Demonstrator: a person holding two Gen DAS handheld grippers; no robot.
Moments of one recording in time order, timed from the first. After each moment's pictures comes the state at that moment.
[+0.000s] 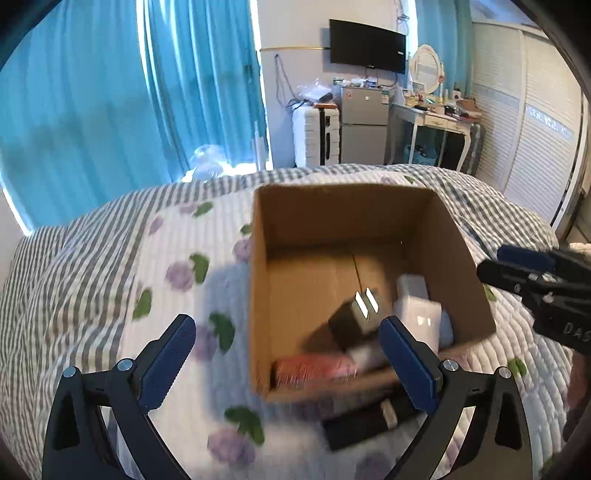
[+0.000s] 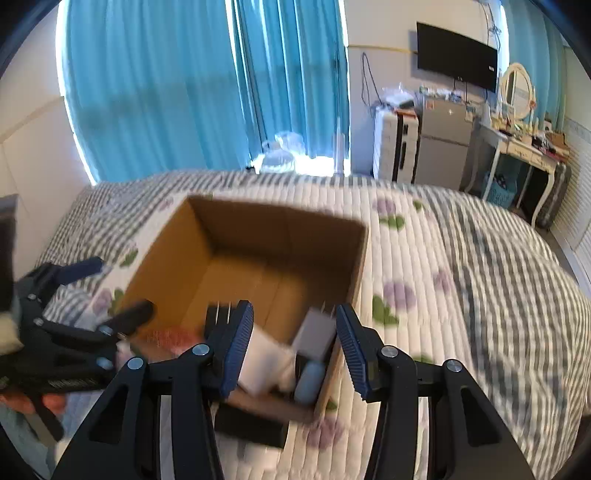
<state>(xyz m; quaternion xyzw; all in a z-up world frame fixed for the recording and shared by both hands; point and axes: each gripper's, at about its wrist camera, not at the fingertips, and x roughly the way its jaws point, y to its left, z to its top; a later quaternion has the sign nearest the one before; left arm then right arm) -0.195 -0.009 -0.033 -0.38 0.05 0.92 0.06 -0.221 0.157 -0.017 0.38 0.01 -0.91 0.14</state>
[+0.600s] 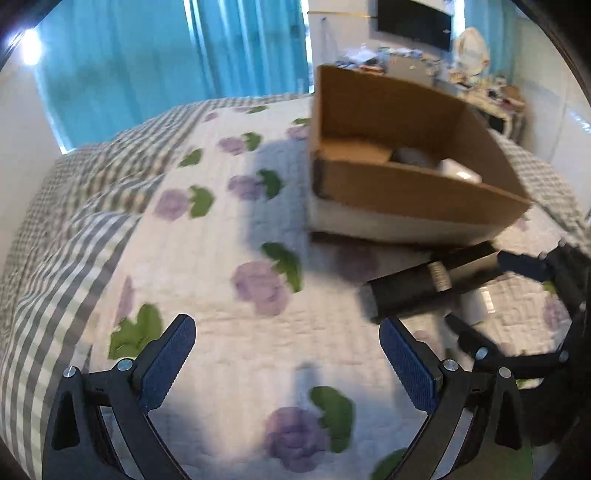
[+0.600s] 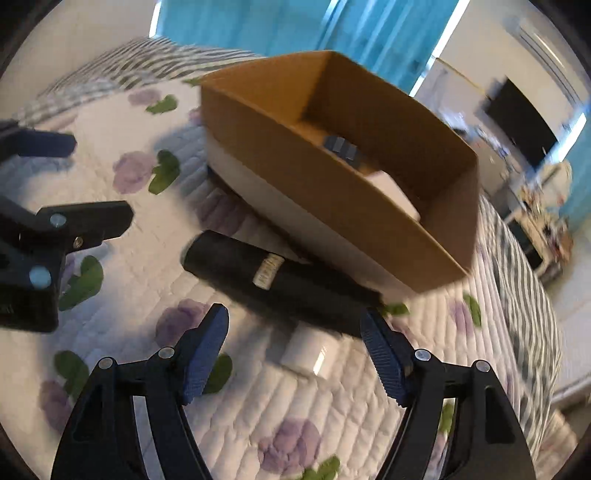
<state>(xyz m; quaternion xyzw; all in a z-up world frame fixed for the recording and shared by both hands) -0.113 -0.038 -0.115 -0.44 0.03 0.90 -0.04 -0.130 0.065 -0.138 0.39 0.26 -0.86 0.17</state>
